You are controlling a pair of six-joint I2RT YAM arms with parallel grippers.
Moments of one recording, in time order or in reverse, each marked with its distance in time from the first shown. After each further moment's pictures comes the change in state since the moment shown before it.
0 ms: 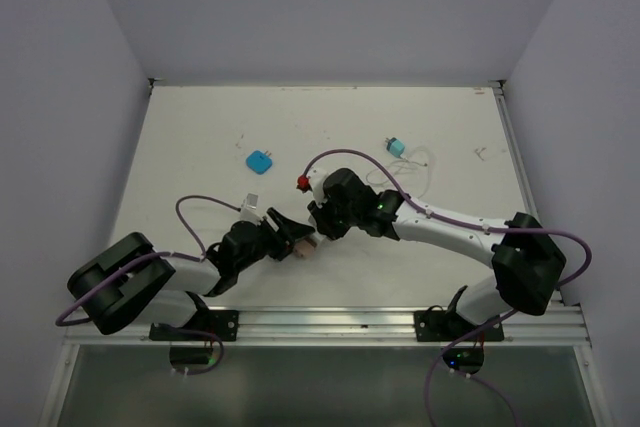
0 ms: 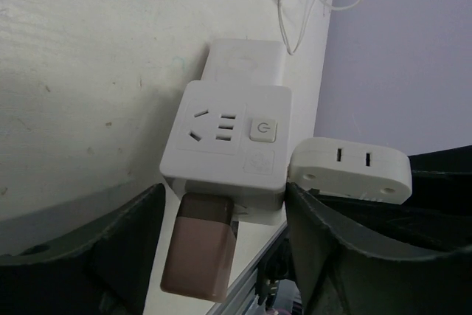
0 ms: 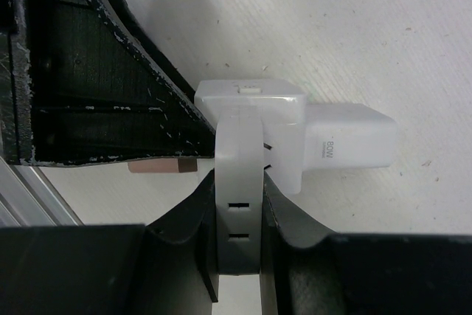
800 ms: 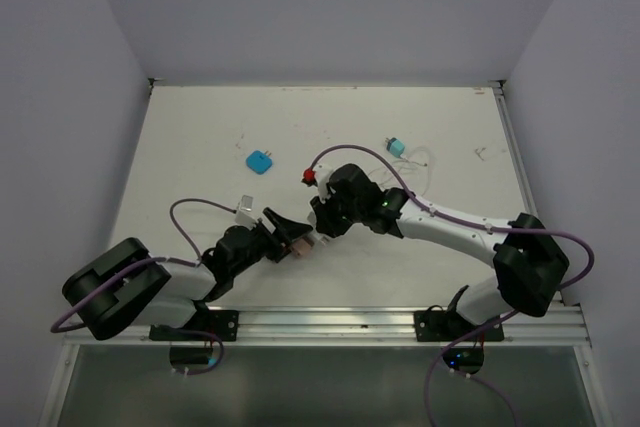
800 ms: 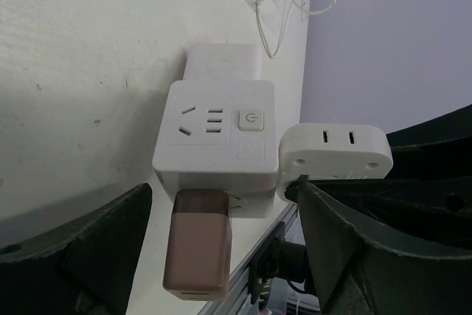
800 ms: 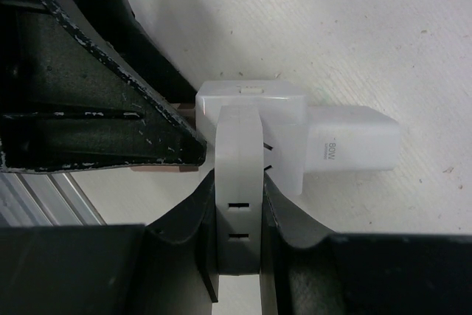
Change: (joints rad) left arm 0.000 -0.026 -0.052 0.090 -0.006 -0.002; right arm -0.039 -0.008 -0.019 0.039 -0.086 0.055
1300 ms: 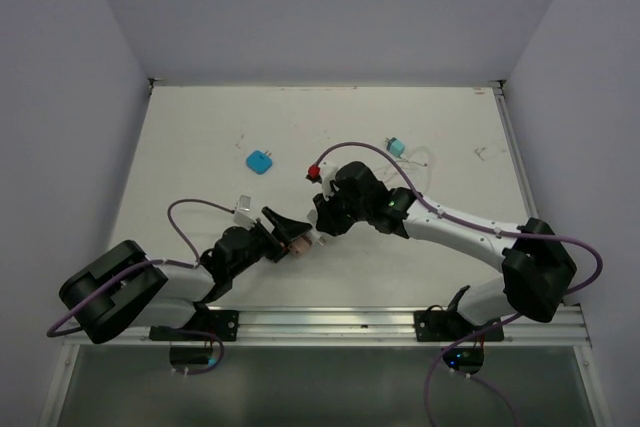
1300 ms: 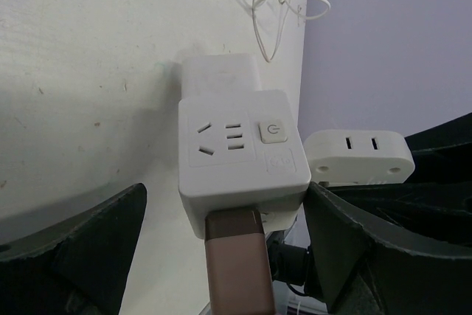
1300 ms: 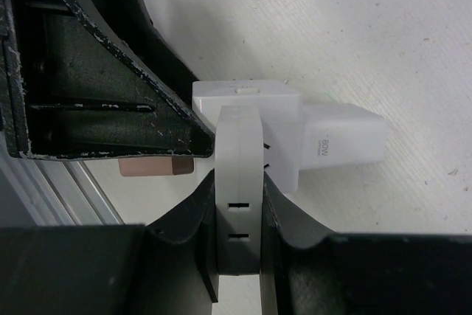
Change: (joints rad) left arm 0.000 -0.033 -0.011 -0.002 -0.020 0.003; right arm -0.023 -0.047 -0.015 0.017 -0.047 0.025
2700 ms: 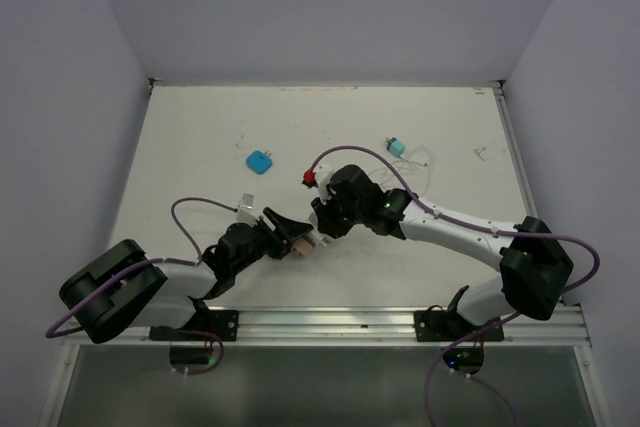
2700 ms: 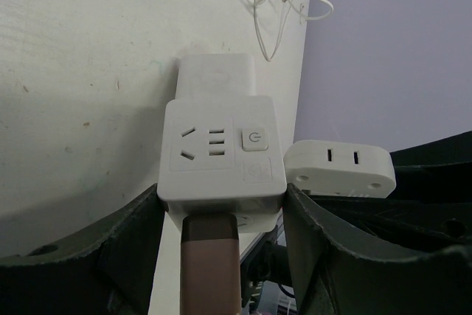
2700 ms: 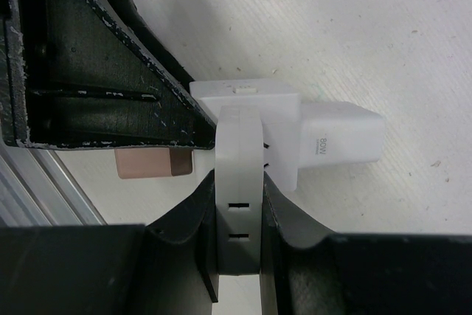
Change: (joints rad) left arm 0.000 0.003 0.040 -0.069 0.007 -0.027; right arm 0.036 0.015 0.016 -0.042 0.067 -0.048
